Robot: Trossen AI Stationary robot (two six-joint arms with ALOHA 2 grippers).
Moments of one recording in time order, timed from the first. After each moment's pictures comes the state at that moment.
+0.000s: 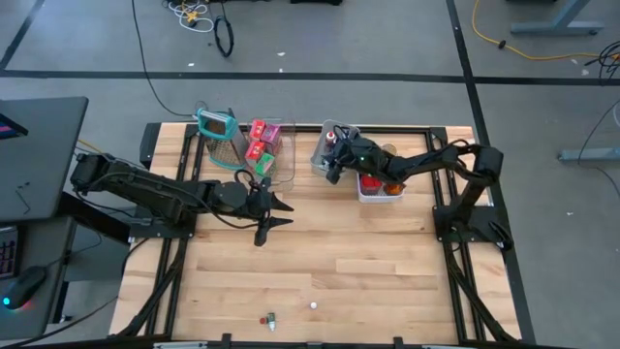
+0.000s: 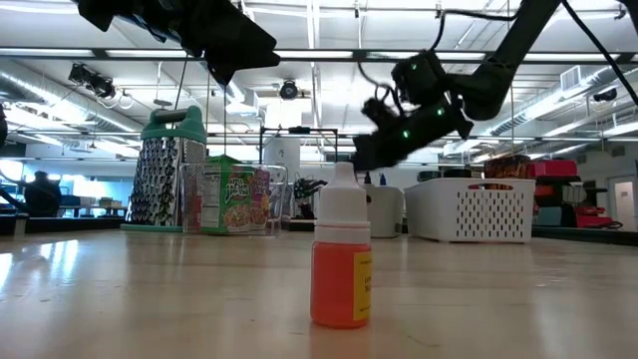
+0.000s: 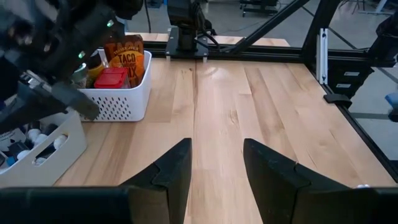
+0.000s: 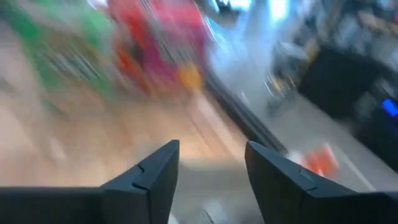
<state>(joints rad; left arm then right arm) -0.14 1.18 0.66 0.19 -0.12 -0.09 -0.39 1.75 0.78 0.59 0.19 -0.17</state>
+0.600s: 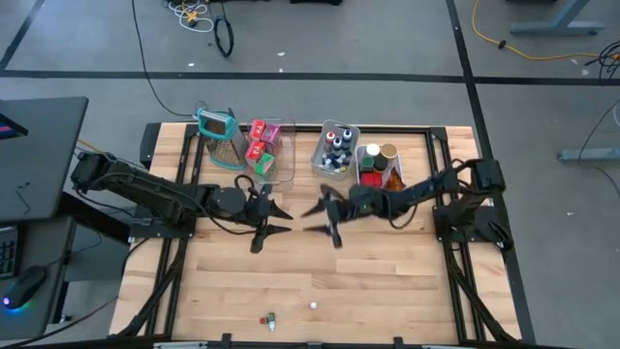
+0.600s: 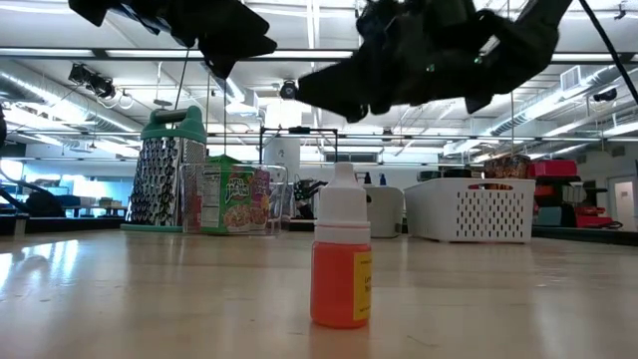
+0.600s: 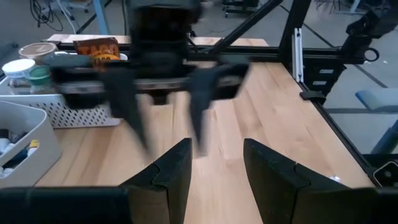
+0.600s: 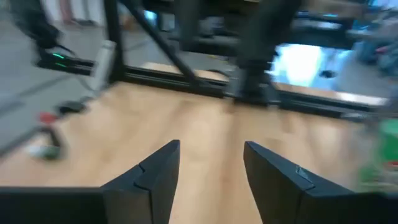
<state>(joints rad) -0.19 1.18 0.66 0.20 -0.10 -0.10 0.02 1.75 0.78 0.80 -0.19 -0.14</state>
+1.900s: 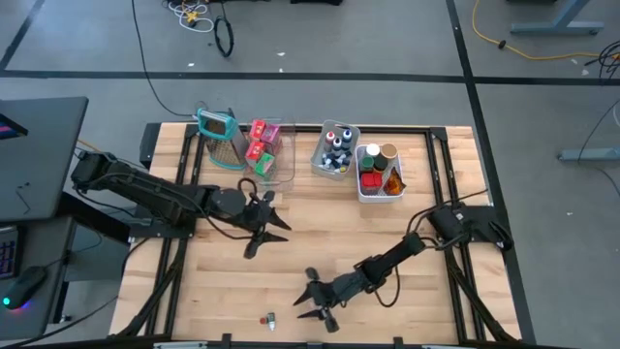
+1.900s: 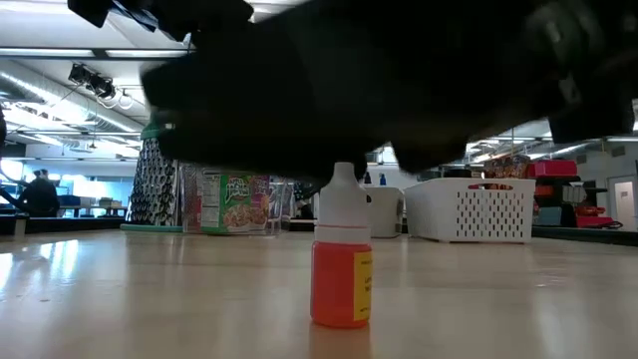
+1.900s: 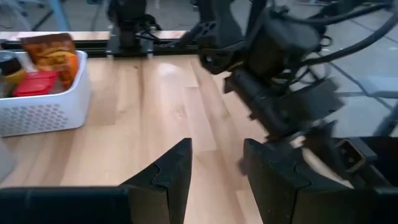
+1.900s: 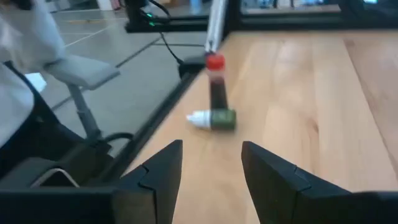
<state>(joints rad) -0.20 1.18 0.66 0.19 0.02 -0.07 0.53 2.23 1.12 0.84 0.07 0.15</state>
